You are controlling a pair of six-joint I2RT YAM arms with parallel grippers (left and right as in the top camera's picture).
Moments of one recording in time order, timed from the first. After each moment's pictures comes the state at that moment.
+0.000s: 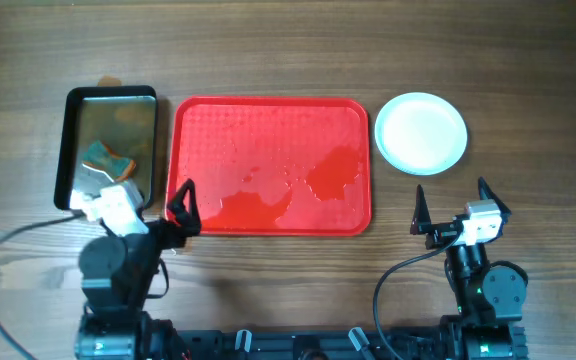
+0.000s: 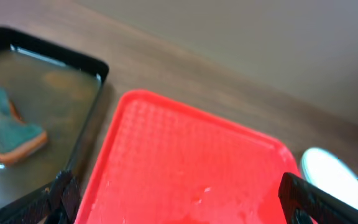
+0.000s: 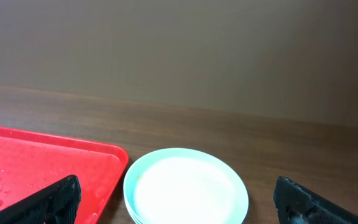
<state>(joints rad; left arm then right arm) 0.01 0.34 0.33 -0.32 0.15 -0.40 0.02 0.01 0.01 0.00 -0.07 -0.10</state>
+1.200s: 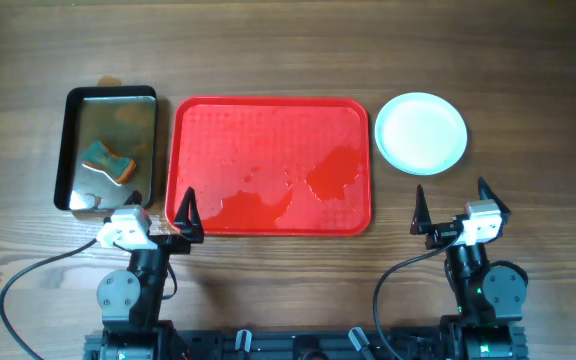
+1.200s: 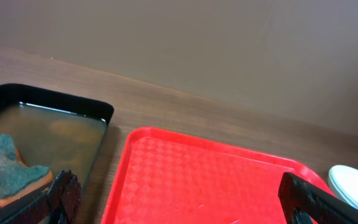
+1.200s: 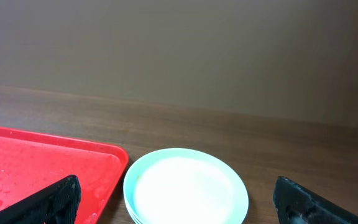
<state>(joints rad) -0.01 0.01 0.01 -0.07 0.07 -0.30 0.02 0.01 0.01 0.00 -0.07 -0.10</state>
